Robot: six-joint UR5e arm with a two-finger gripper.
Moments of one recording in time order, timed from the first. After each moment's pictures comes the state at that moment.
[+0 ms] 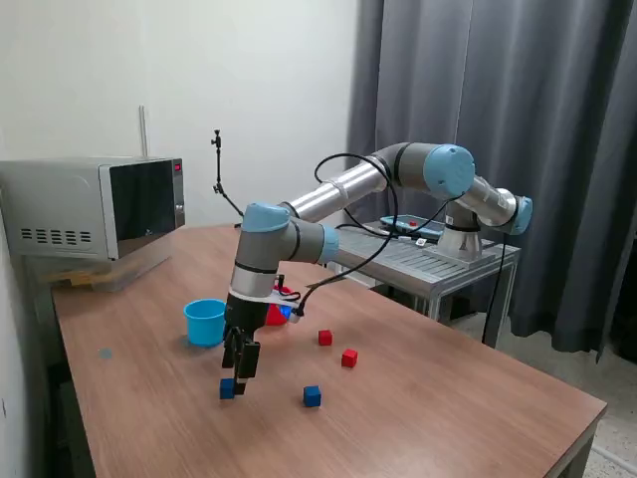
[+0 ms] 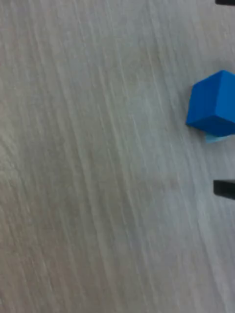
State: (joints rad) arm -0.04 -0.35 0.68 -2.14 -1.56 -2.86
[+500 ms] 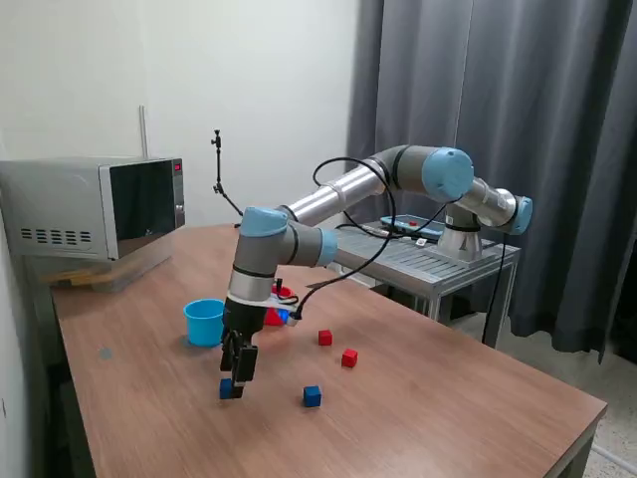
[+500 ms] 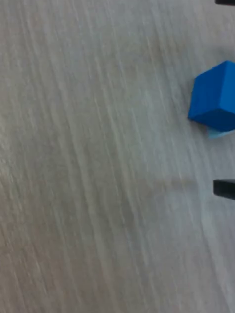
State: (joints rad) arm -0.04 -0.34 0.66 -2.15 -1.56 -2.86
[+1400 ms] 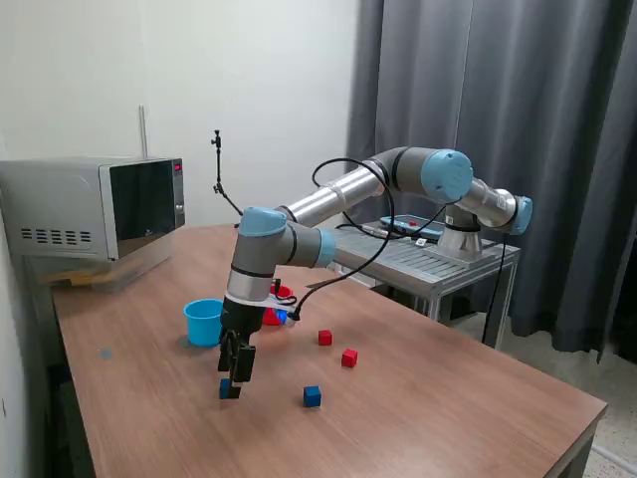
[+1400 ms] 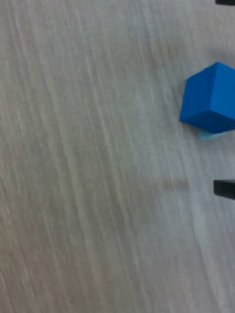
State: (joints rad) arm -0.04 -0.33 0.64 -2.15 -1.56 -2.86
